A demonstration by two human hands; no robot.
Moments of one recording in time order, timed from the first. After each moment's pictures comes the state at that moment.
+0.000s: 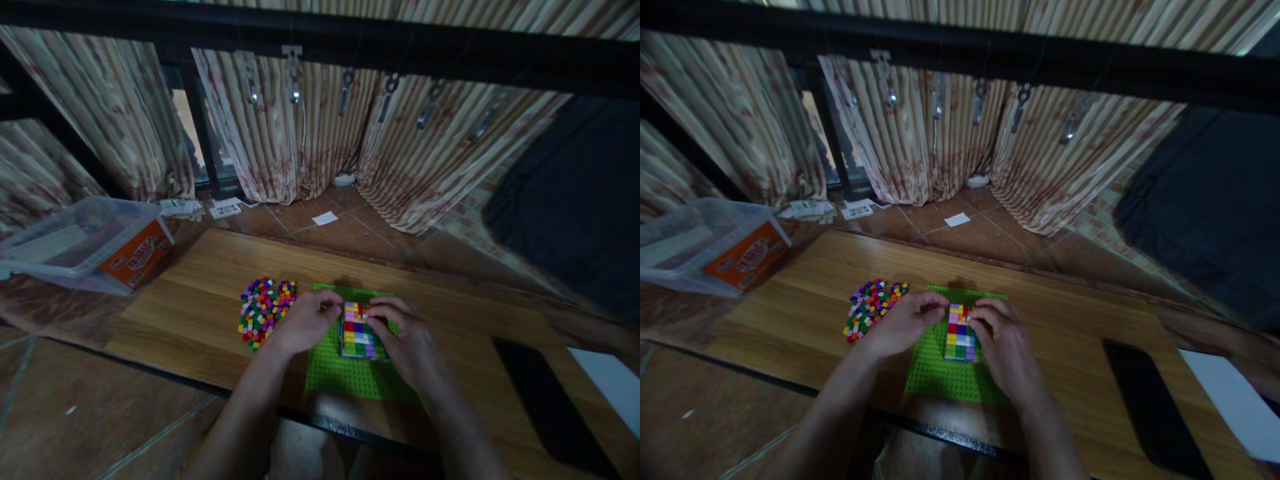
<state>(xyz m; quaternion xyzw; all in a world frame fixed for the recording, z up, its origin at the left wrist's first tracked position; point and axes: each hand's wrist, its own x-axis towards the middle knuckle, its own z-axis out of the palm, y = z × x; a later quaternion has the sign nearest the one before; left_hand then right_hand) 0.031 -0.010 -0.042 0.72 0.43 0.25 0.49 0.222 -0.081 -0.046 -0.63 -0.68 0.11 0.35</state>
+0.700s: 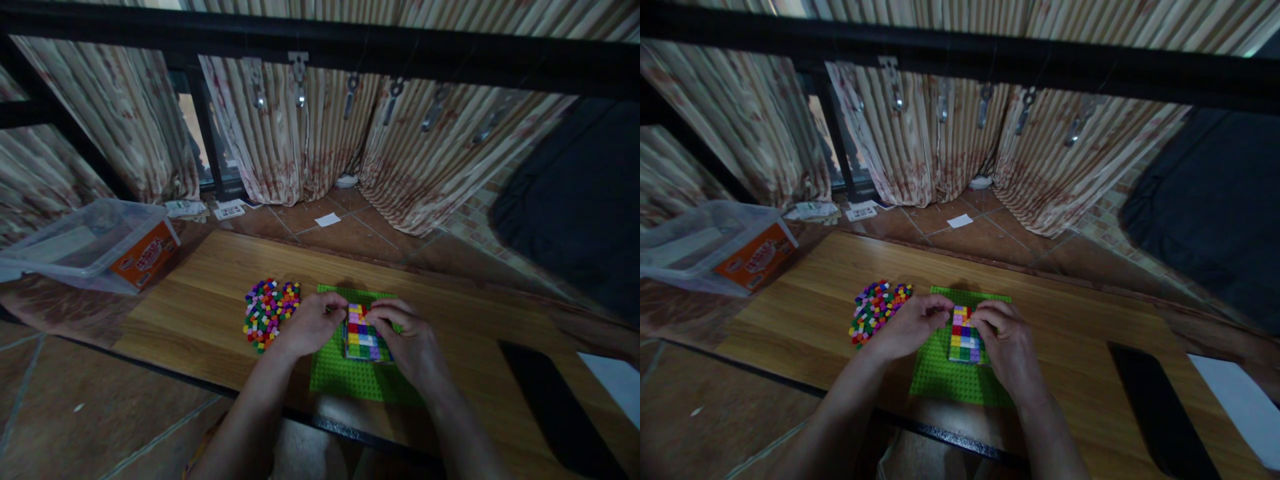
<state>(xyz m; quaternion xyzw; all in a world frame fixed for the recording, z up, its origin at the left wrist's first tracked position) 0.033 -0.011 -0.045 0.72 0.42 0.25 0.49 0.222 -0.075 -0.055 -0.61 -0.67 0.14 0.40</state>
